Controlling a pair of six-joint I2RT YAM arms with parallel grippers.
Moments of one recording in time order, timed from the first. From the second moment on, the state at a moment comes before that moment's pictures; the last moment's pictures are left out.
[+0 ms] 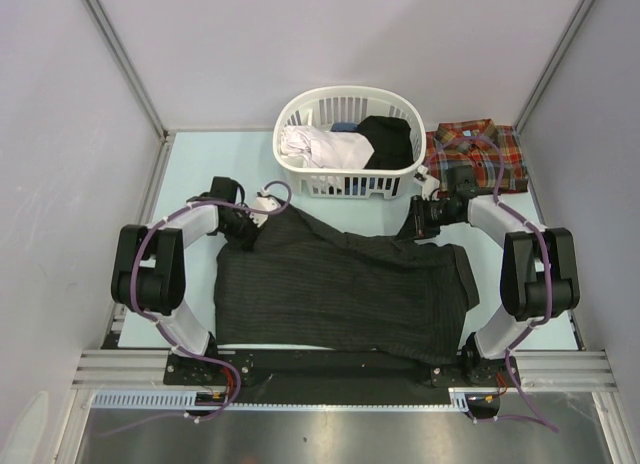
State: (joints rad) left arm -0.11 1.70 0.98 -0.54 0.34 0.73; right arm 0.10 1.66 1.05 -0.51 -0.78 0.03
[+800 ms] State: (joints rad) left arm -0.04 1.67 0.94 -0.55 0.40 0.81; right arm 0.07 1.32 0.98 -0.77 -0.67 -0.44
